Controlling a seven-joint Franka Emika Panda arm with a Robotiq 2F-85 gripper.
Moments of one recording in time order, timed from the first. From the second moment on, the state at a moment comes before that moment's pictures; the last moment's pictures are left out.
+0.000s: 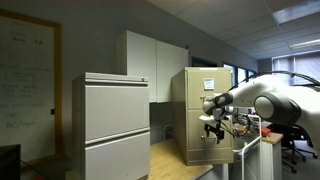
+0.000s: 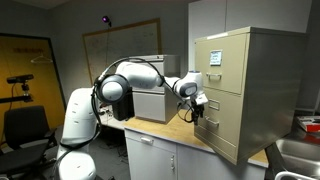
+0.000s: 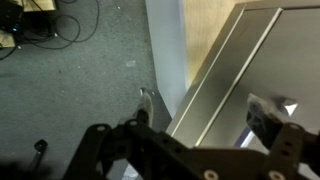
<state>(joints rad) -0.24 0.29 -0.27 -1.64 0.14 2.12 1.10</state>
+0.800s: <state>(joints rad) -0.30 0.30 -0.27 -1.73 0.34 2.49 0.99</state>
